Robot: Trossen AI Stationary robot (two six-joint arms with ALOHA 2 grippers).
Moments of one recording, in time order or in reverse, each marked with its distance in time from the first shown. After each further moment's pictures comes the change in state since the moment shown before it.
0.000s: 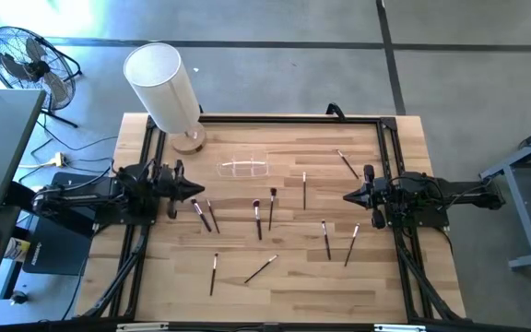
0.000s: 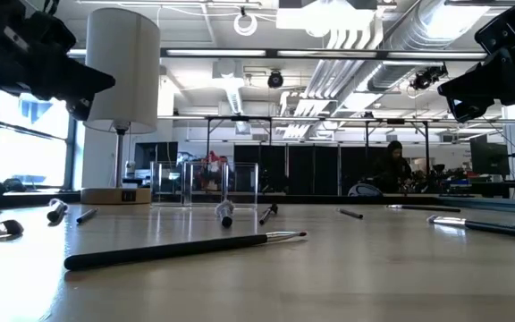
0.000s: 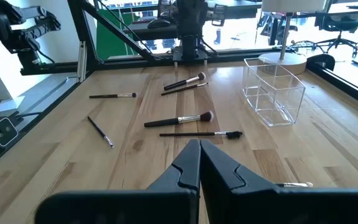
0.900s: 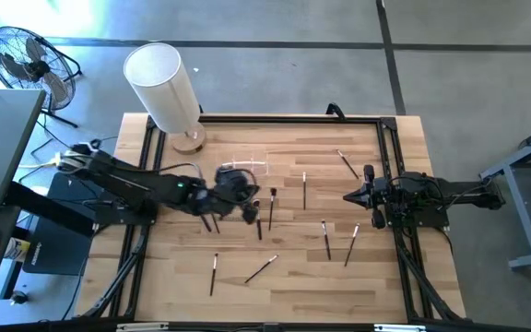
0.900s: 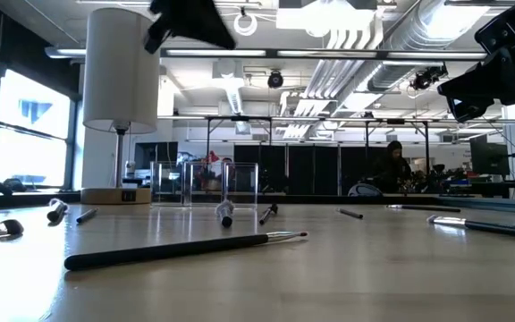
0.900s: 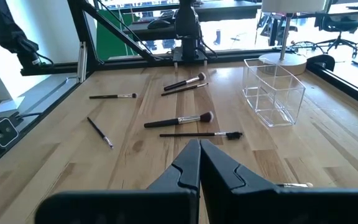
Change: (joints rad) left arm -0.360 1.379 1.068 -0.300 -0.732 -0.533; right arm 0.000 0.005 0.000 0.002 0.000 0.000
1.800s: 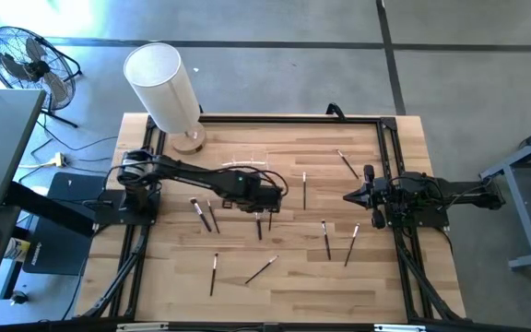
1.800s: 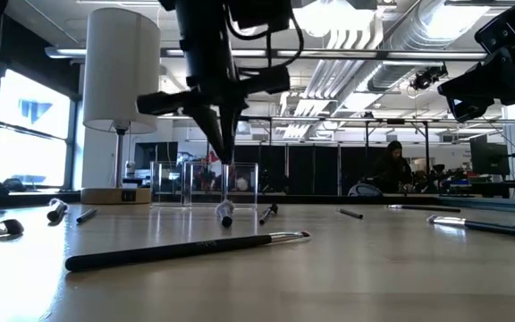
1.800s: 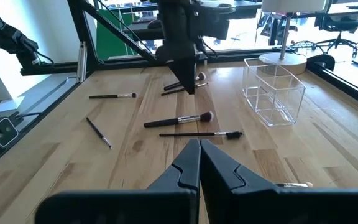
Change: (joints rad) left arm 0.196 0.485 0.367 -0.592 0.501 -0.786; right arm 0.000 0.000 0.000 0.000 0.000 0.000
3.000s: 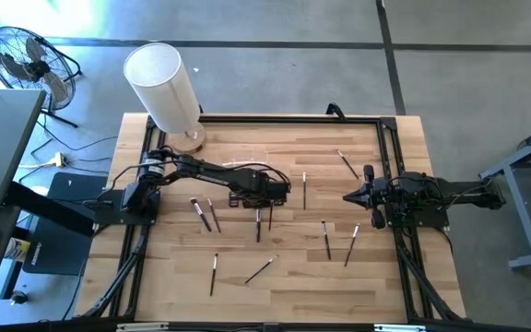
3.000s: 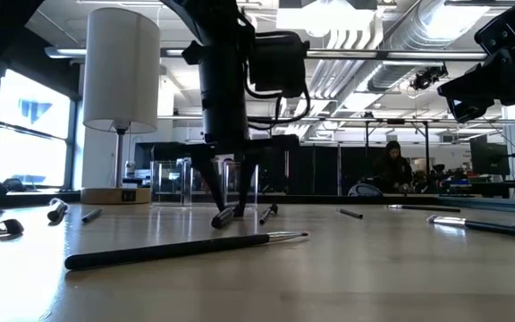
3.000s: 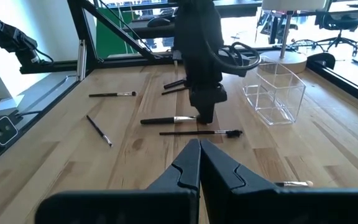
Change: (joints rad) left arm 0.086 0.167 0.001 0.065 0.022 -0.054; right arm 0.000 0.007 0.000 -0.001 -0.001 0.000
